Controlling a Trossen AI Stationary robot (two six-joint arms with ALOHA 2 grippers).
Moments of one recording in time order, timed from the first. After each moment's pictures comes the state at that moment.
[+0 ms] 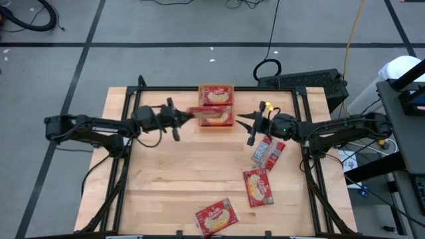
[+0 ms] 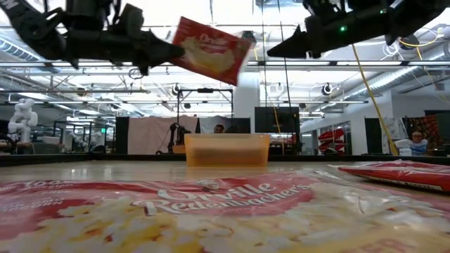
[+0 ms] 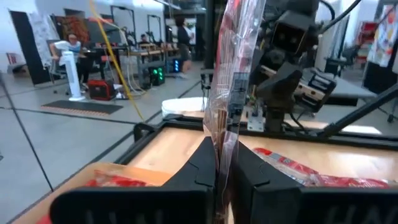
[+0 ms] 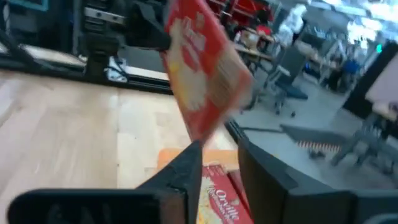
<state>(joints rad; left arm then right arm) 0.28 1.15 0.37 0.84 0.07 0.01 -0.07 1.11 0.50 0.48 0.31 -0.27</state>
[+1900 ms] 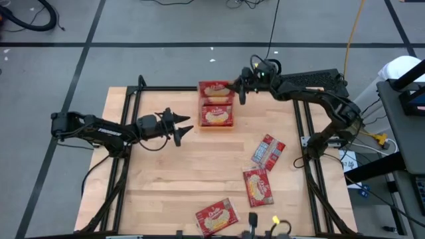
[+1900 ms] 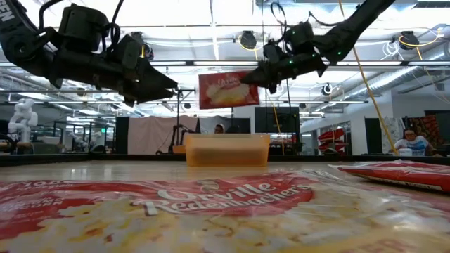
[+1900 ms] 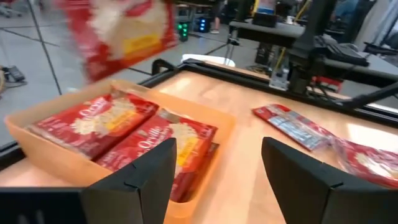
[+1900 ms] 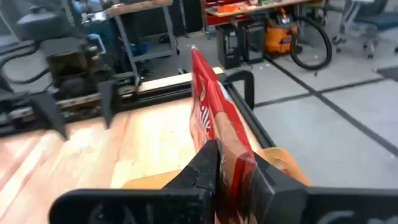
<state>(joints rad) 0.22 1.25 0.23 0.89 -0.10 -0.16 -0.74 1.59 0.96 0.38 -0.60 0.00</state>
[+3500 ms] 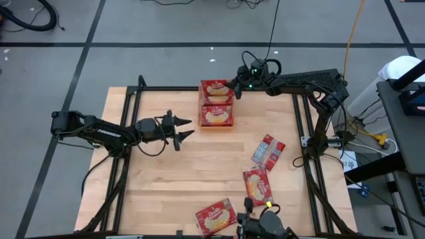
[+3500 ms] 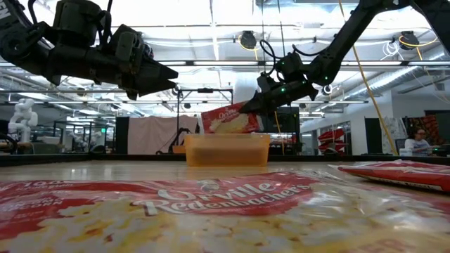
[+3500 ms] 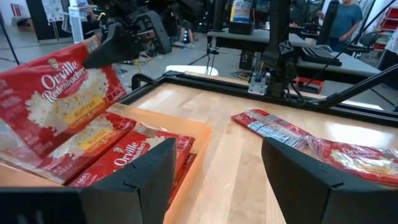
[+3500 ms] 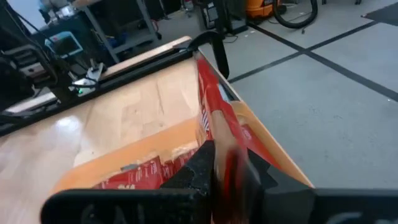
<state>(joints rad) 0.14 1.25 0.23 0.95 -0.11 -0.10 -0.83 1.84 1.05 0.42 -0.63 0.07</state>
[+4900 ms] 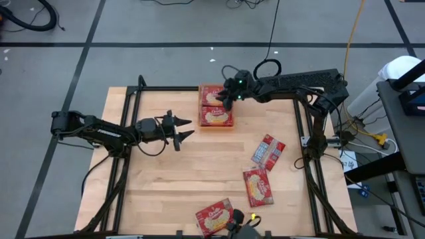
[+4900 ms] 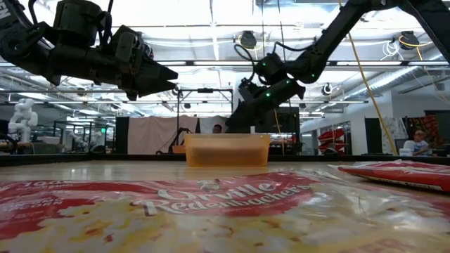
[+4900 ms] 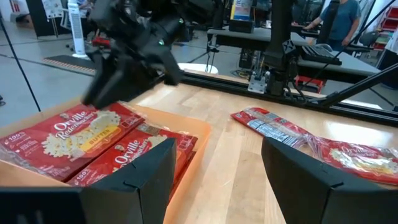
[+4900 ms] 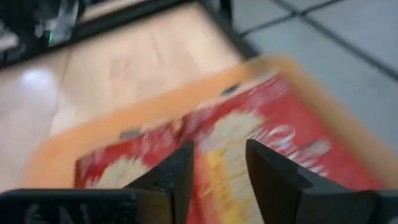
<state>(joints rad) 0.14 1.25 0.23 0.94 -0.10 -0.11 -0.66 1.90 1.11 0.24 -0.39 -0.01</state>
